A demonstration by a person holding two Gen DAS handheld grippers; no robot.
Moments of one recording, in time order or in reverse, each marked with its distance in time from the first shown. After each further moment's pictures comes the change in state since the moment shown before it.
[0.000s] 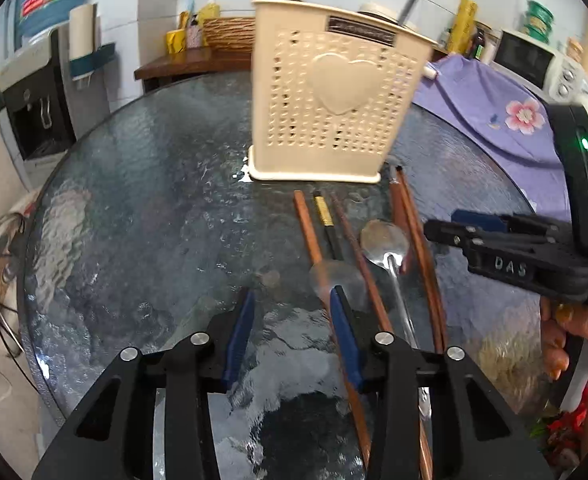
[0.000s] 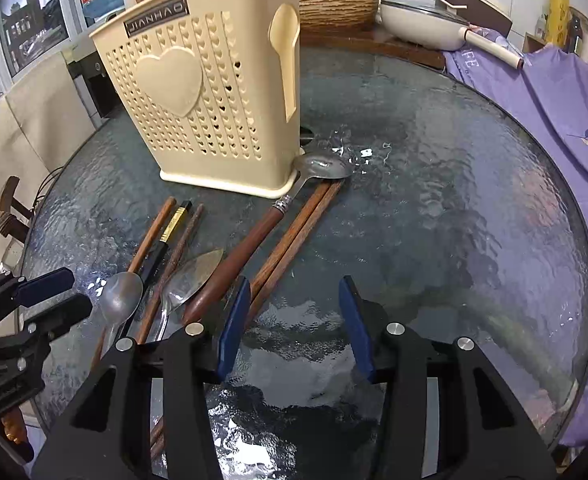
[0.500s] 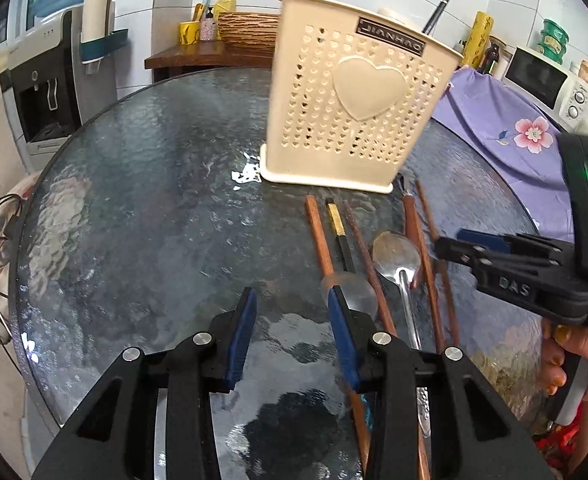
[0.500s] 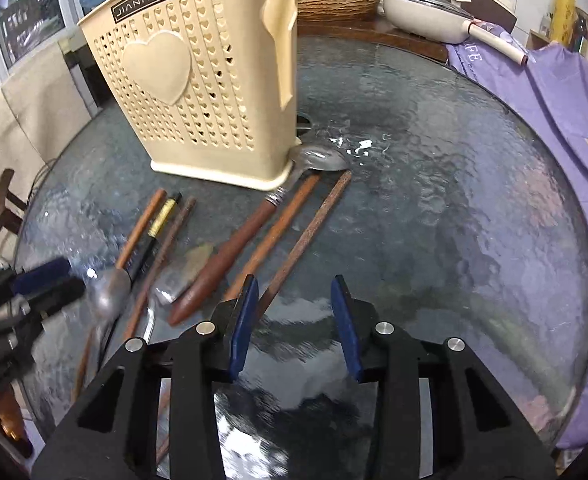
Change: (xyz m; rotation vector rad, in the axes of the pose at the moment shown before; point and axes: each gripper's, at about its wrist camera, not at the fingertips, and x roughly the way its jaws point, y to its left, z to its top) left arm 0.005 0.004 0.003 -0.056 -0.005 -0.001; right arm 0.011 -0.003 0.005 -0.017 0.041 -0.015
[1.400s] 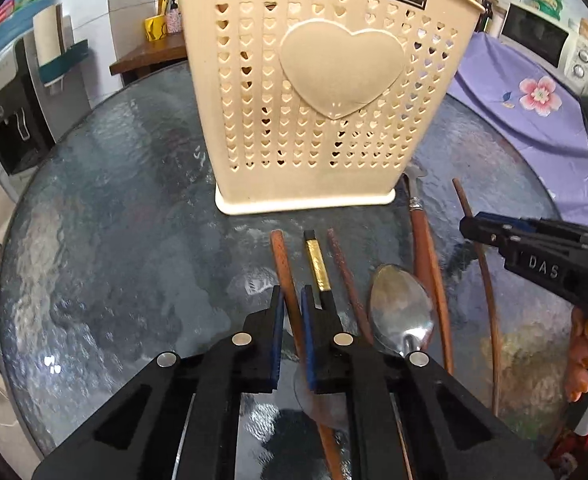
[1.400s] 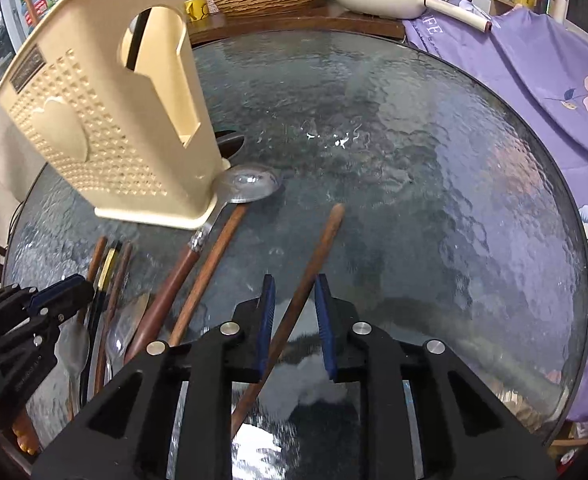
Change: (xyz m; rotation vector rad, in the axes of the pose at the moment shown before) left arm 0.053 -0.032 0.041 0.128 0.106 0.038; right arm 0.025 -0.044 0.035 0.151 0.033 -0.055
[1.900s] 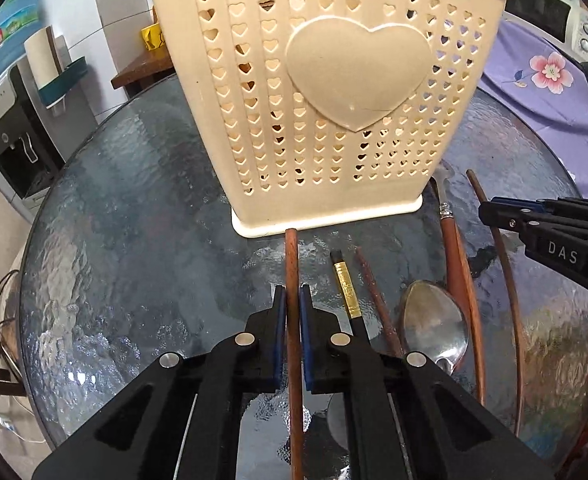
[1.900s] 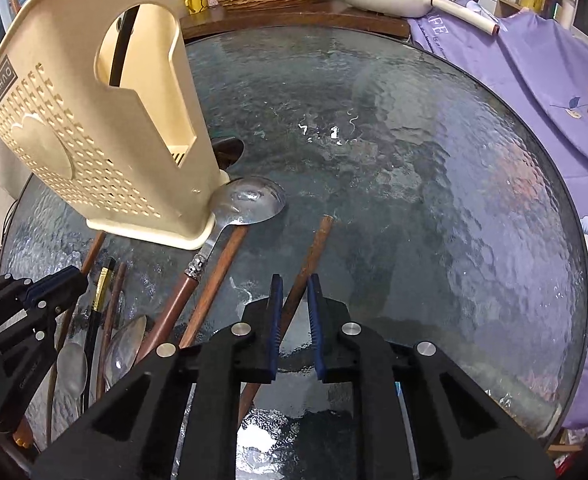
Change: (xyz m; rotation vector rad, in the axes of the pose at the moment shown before) left arm 0.013 -0.004 0.023 0.067 0.026 0.082; right arm 0.013 0.001 0.021 -0.020 0.026 -0.009
